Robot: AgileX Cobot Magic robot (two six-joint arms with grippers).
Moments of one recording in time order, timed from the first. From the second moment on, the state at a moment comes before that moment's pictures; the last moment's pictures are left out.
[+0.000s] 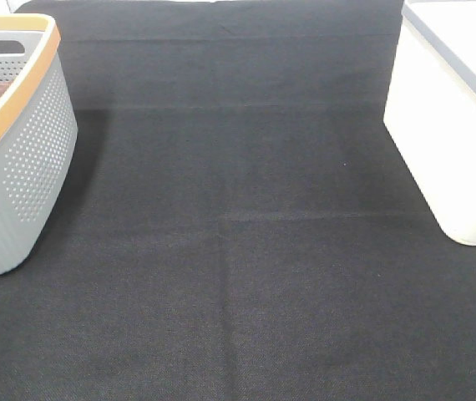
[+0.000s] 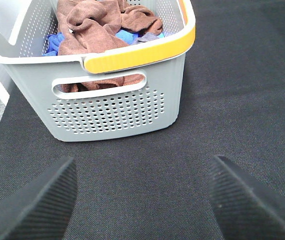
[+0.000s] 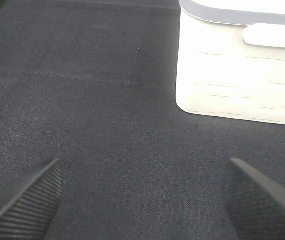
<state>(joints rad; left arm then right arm) -0.03 0.00 -0.50 0.00 1.05 0.09 0.05 -0.01 -0.50 0.08 1.07 -0.12</state>
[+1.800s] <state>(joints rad) -0.03 0.00 -0.50 0.00 1.05 0.09 0.05 -0.01 -0.50 0.08 1.07 -0.12</state>
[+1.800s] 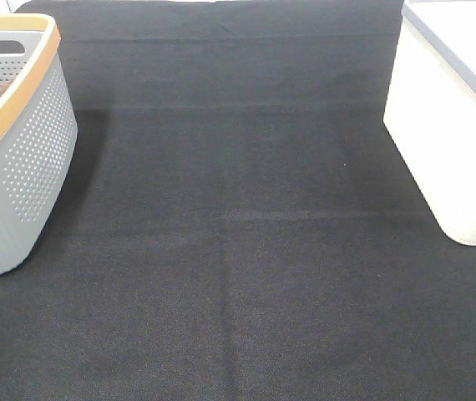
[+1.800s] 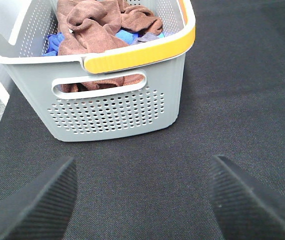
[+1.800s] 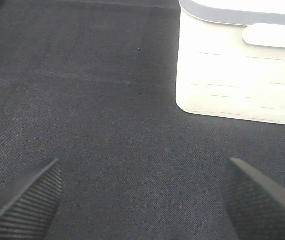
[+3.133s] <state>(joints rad) -0.03 0.00 -0.50 0.00 1.05 0.09 0.05 -0.01 -0.50 0.08 1.07 -0.12</state>
